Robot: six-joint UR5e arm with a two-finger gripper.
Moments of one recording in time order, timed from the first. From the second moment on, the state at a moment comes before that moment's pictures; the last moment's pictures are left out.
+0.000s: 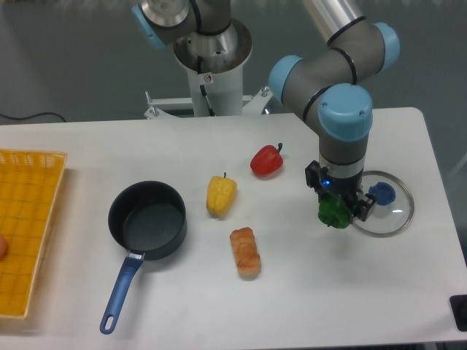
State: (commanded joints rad) arm 2.64 -1.97 -1.56 -1.03 1.63 1.35
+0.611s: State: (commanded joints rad) arm 2.52 -1.94 -1.59 -1.03 1.64 1.24
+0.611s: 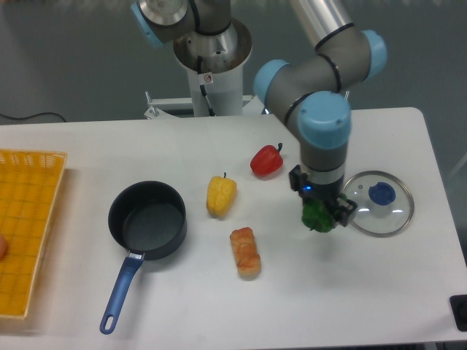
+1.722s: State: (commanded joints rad) arm 2.22 -1.88 -1.69 -1.07 1.63 0.89
